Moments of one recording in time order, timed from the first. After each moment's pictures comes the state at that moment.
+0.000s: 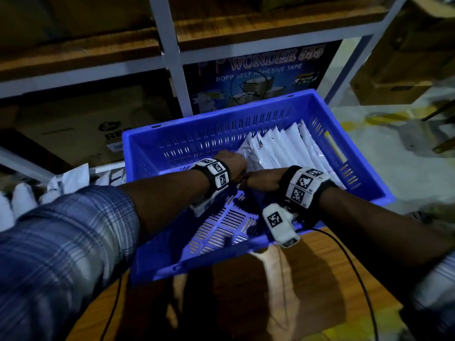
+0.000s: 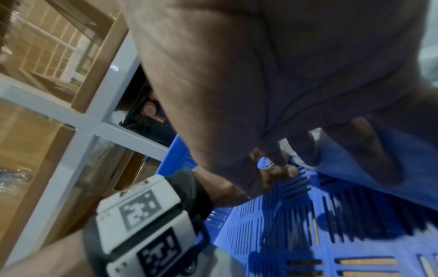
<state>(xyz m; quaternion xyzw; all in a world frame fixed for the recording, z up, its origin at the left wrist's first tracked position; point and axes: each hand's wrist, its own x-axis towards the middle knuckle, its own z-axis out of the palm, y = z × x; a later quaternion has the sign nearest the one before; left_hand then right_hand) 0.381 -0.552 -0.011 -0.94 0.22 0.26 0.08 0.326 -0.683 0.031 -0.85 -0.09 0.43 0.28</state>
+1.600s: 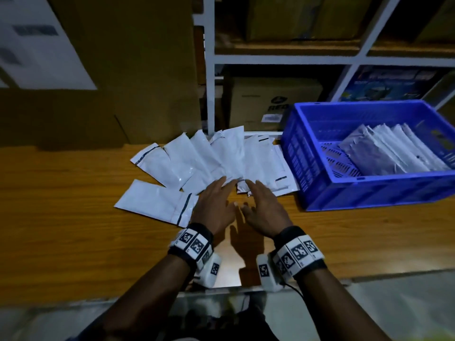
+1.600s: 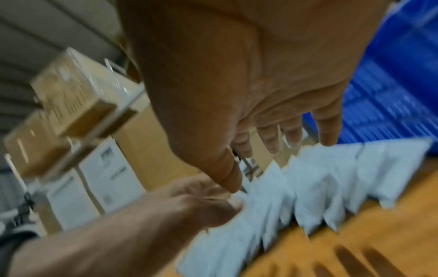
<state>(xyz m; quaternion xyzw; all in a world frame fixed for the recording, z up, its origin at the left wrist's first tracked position) -0.070 -0.191 0.003 -0.96 -0.08 0.02 -0.28 -0.027 -0.349 0.030 -0.94 -0.20 0.16 0.23</state>
